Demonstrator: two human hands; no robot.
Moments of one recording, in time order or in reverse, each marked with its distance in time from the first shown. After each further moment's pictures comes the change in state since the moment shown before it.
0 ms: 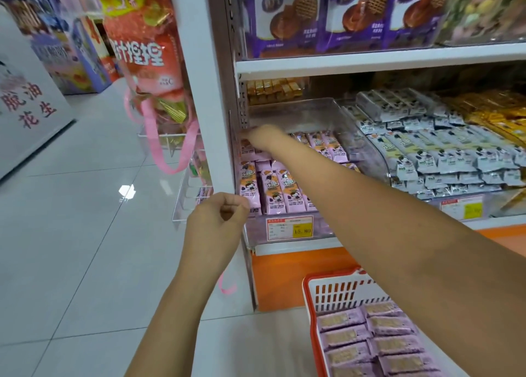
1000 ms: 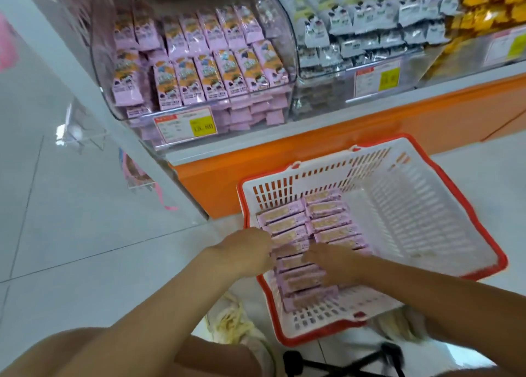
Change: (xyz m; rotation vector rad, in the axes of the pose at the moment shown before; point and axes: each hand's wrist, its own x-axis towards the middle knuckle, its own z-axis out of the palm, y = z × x) left_hand -0.113 -0.071 0.151 1.029 -1.251 0.167; right_hand -0.306 0.360 0.185 -0.387 -0.727 -0.286
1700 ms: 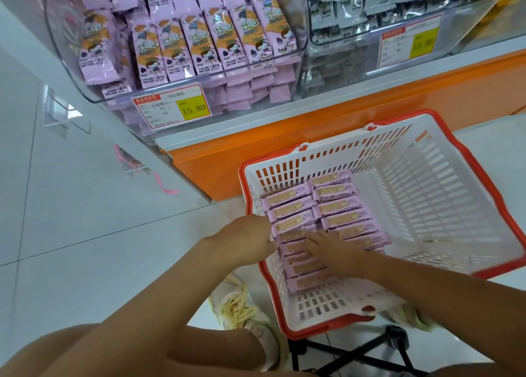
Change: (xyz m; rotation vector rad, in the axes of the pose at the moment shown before) left_hand 0.003 -0.003 -0.010 -0.213 0.012 0.013; right_hand 0.031 0.009 0.045 -0.023 0.121 -0.103
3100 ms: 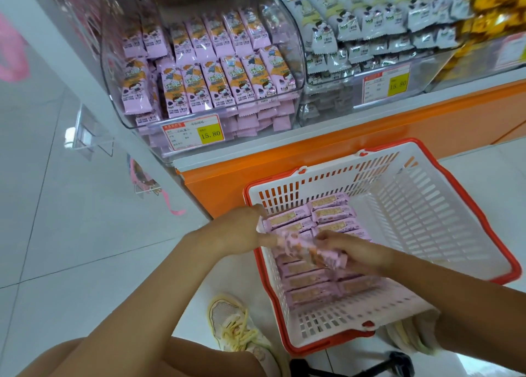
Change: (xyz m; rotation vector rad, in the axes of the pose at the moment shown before) left_hand -0.011 -0.017 -0.031 -0.119 0.076 -0.082; right_hand -0.057 -0.027 -0.106 1.646 0.018 0.254
